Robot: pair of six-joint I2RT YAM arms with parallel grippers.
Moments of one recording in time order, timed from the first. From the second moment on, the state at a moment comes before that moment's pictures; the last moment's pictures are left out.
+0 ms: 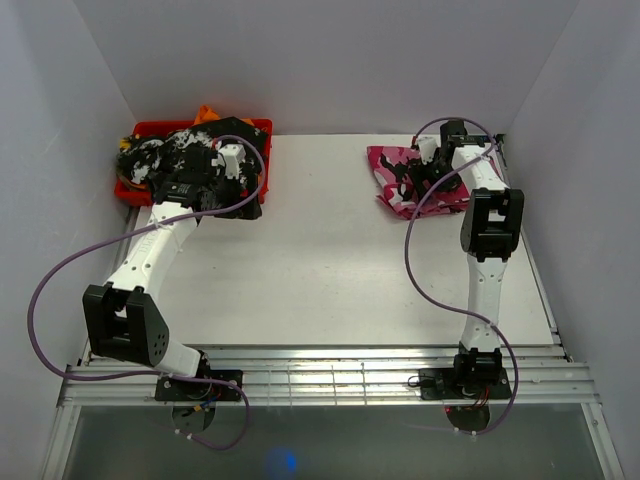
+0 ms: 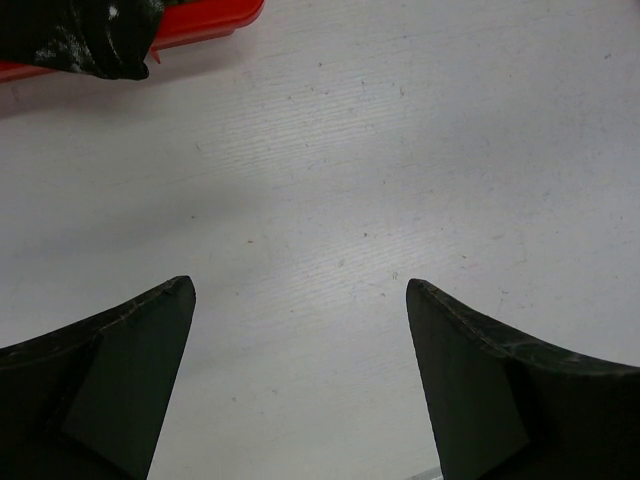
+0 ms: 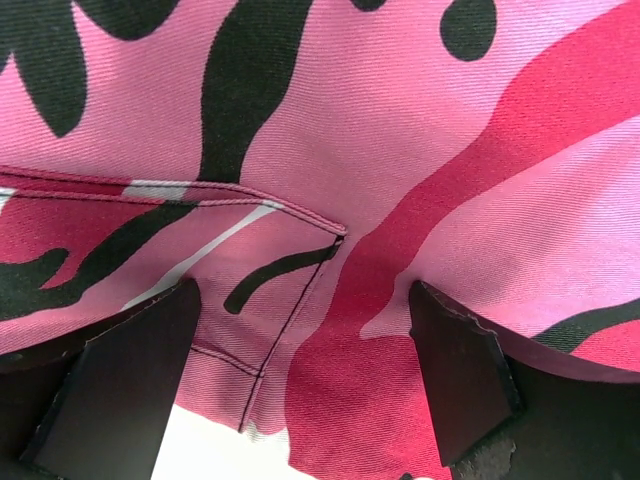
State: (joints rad) left arm -0.18 1.46 1.30 -0.65 0.20 -0.06; right arm 0.03 2.41 2.11 -0.89 -0.18 -0.58
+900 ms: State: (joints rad) left arm -0.16 1.49 1.31 -0.71 0.19 -0.04; right arm -0.09 2.52 2.24 -0.65 -0.17 -0.47
